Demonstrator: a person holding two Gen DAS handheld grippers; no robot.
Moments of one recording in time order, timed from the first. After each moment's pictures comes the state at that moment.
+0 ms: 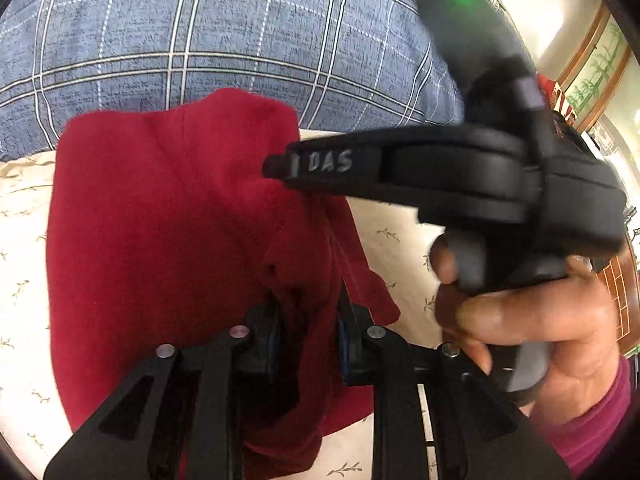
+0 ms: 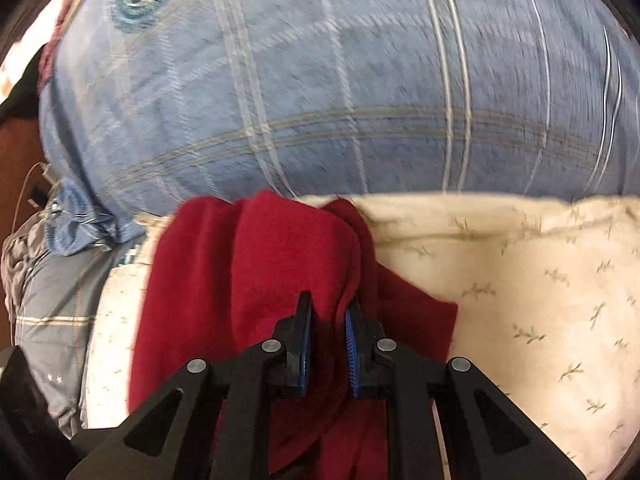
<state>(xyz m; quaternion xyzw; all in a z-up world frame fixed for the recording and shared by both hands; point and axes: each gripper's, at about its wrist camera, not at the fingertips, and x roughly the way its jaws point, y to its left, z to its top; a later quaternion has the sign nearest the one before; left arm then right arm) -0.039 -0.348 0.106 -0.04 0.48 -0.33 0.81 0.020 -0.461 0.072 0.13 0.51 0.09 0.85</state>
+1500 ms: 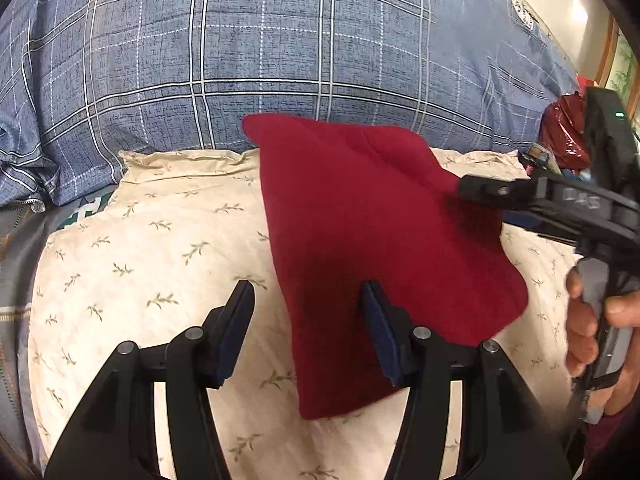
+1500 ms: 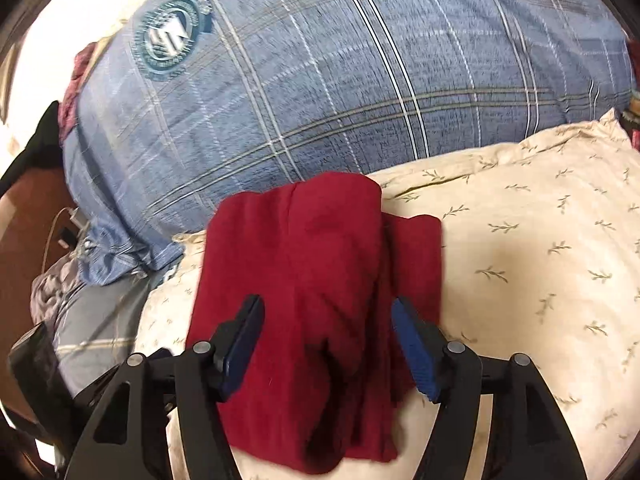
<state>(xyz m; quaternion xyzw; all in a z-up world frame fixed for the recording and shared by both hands) -0.063 -0.240 0.108 0.02 0.44 -0.21 0.88 -0.065 -0.458 0.088 0.22 0.44 0.05 0.87</state>
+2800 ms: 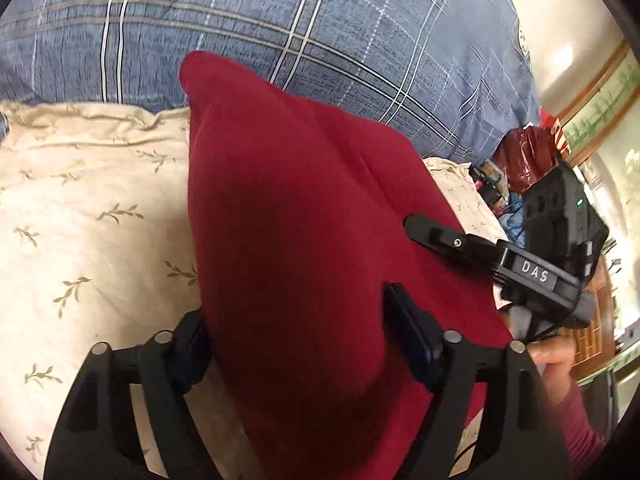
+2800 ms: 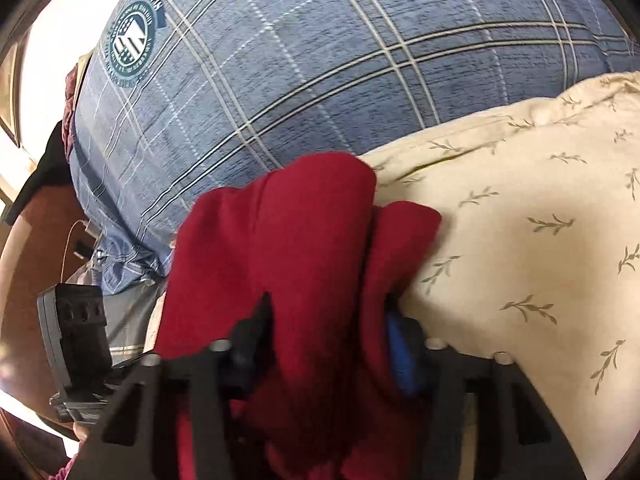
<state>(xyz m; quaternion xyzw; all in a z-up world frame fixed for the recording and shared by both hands) 0.012 -0.258 0.081 -0.09 0.51 -0.34 0.79 -0.033 -0.488 0.029 0.27 0.44 0.13 0.85</state>
